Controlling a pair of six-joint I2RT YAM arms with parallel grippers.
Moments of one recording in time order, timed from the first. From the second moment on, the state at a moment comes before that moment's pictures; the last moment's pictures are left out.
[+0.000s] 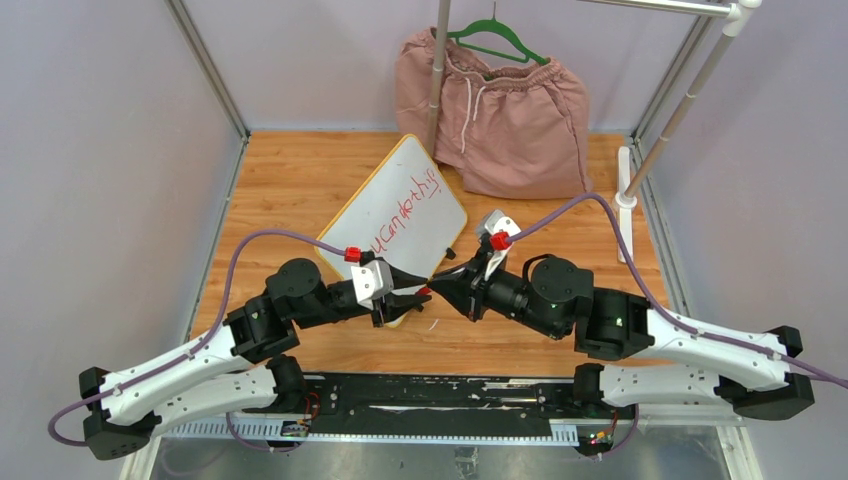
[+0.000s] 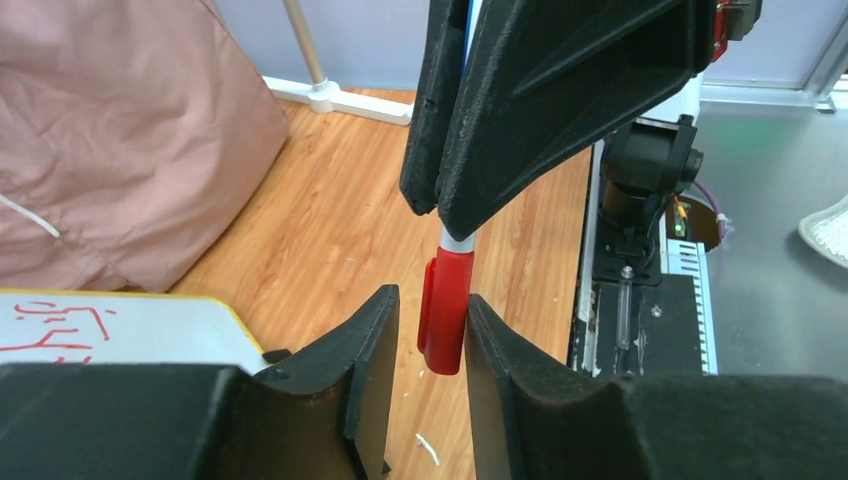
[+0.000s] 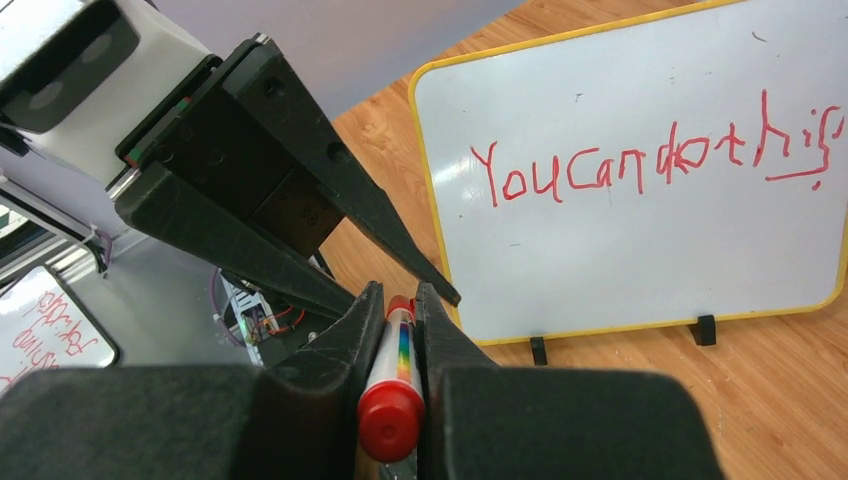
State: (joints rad) left arm -1.07 0.69 0.73 -0.06 0.22 0.14; right arm 1.36 0.89 1.07 -0.27 0.32 0.26
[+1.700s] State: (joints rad) left arm -1.07 0.65 0.74 -0.21 0.11 0.23; right arm 1.36 0.71 1.15 -0.46 0.28 0.25
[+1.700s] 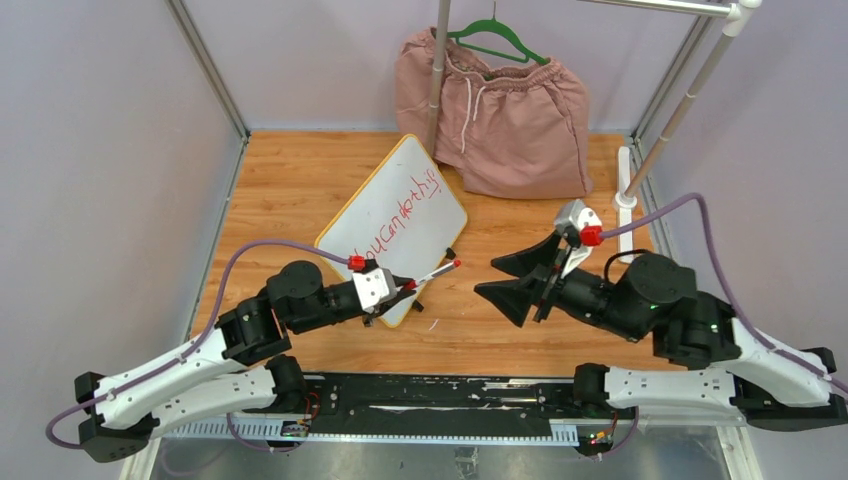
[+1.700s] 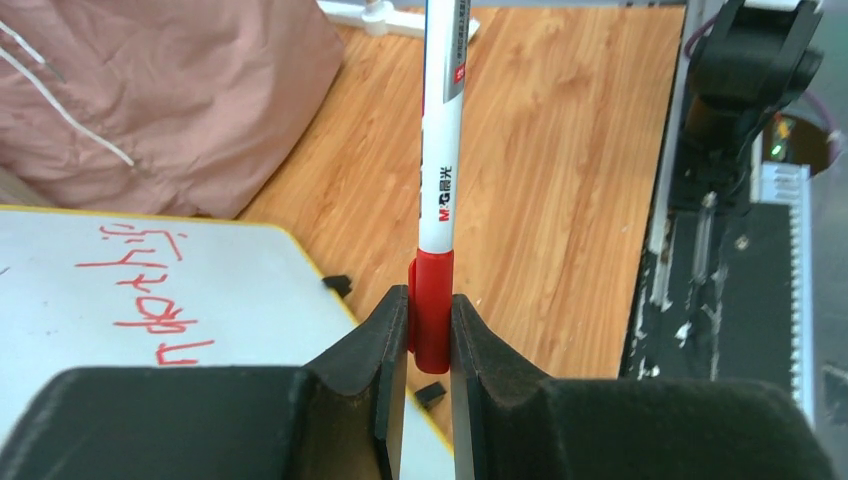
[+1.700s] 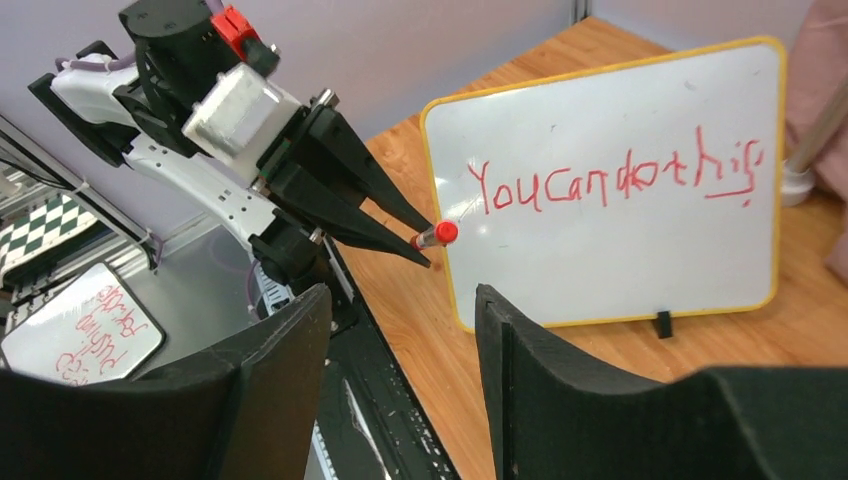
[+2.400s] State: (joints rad) left arm -1.28 0.84 0.80 -0.44 -0.16 1.10; right arm 1.01 1.02 1.43 -0.97 -0.08 0.19
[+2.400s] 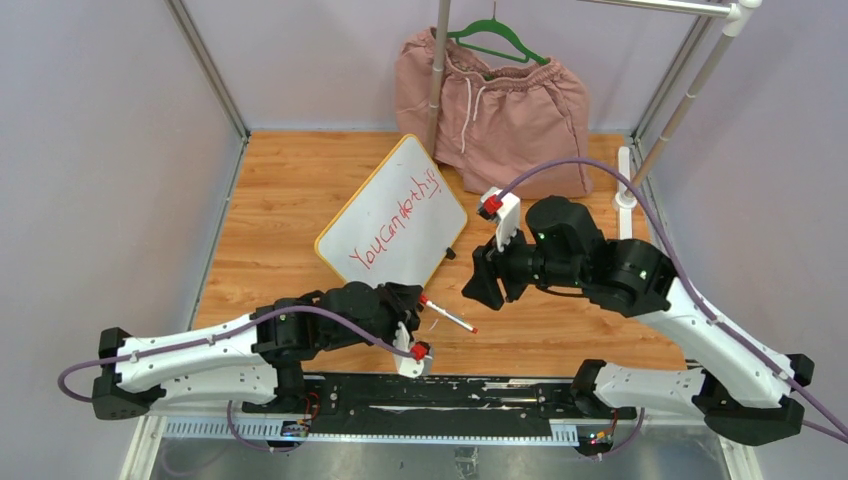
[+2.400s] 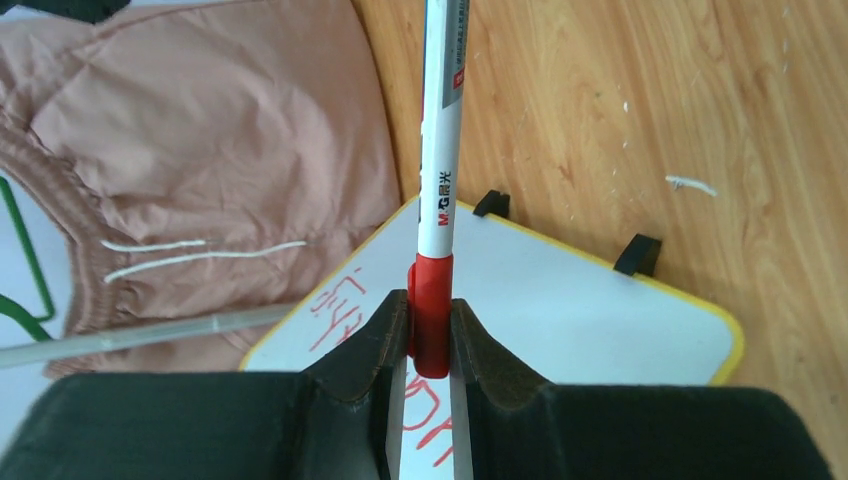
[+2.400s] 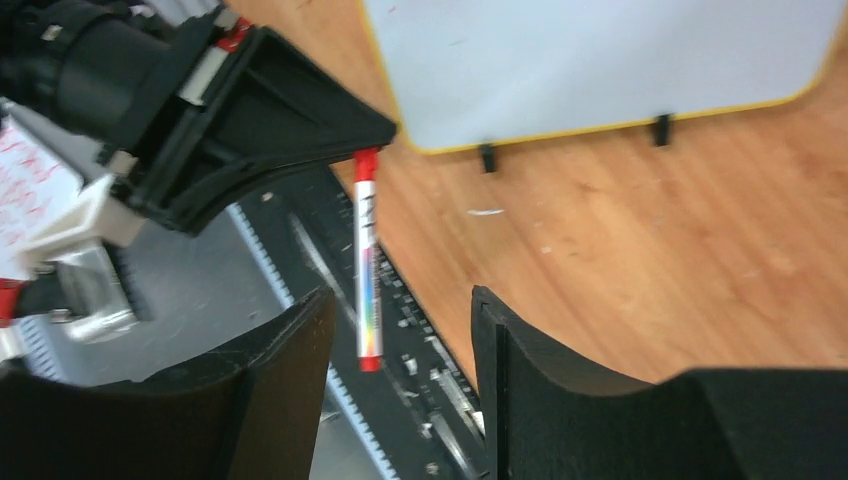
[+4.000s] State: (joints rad) left arm -1.35 0.74 0.66 -0.05 -0.36 1.00; right arm 0.99 0.79 0.98 -0.60 -0.19 0.35
